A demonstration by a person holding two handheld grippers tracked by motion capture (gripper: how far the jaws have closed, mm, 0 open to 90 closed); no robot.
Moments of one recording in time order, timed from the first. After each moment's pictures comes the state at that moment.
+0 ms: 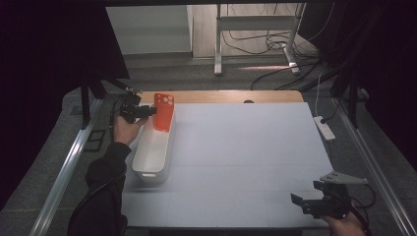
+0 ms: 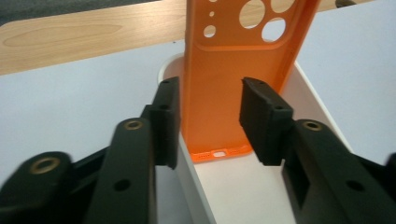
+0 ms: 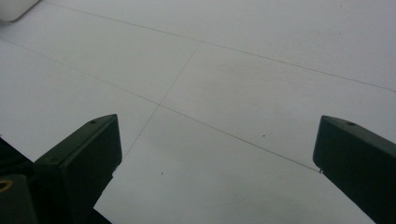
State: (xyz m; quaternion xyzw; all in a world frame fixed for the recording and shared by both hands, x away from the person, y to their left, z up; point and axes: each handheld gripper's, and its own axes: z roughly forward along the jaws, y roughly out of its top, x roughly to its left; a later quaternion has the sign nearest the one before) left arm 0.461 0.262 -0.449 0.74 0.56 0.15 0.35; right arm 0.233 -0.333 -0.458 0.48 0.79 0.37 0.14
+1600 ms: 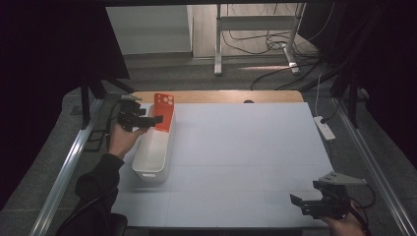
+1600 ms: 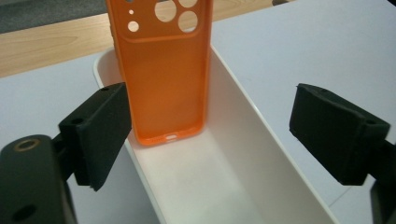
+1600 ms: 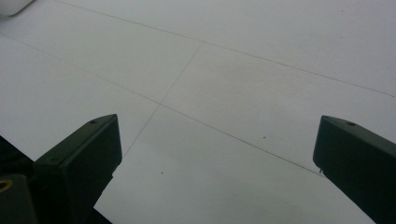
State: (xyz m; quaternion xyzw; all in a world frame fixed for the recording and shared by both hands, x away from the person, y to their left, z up) left arm 0.415 0.251 -0.433 0.76 0.50 0.13 0.40; right arm 0.231 -0.331 -0.457 0.47 0.79 0.36 0.14
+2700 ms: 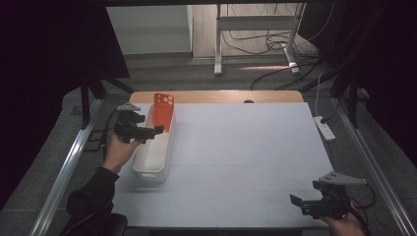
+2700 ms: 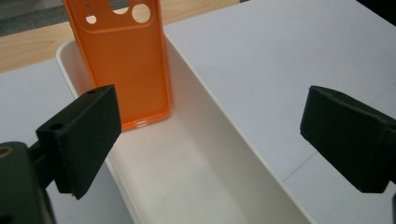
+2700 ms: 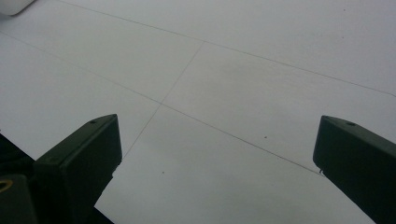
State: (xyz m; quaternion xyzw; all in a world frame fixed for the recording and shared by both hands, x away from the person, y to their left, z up) left arm 0.371 0.243 -0.425 0.77 0.47 0.13 0.42; right arm 0.232 -0.331 -0.457 0.47 0.79 0.36 0.14
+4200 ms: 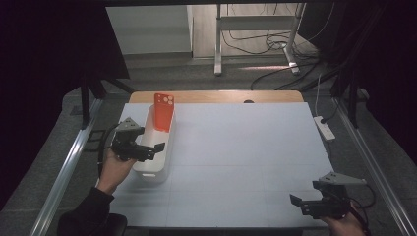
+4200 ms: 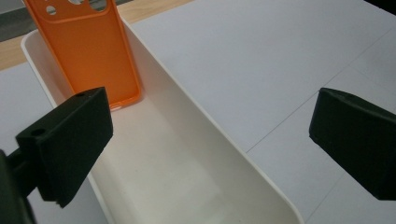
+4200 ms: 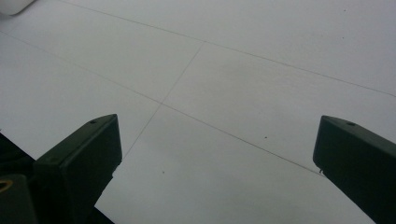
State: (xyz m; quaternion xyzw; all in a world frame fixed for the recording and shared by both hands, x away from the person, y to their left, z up) left arm 0.317 0.230 -0.427 0.79 0.42 0.16 0.42; right arm 0.231 -0.330 -0.457 0.47 0.79 0.37 0.14
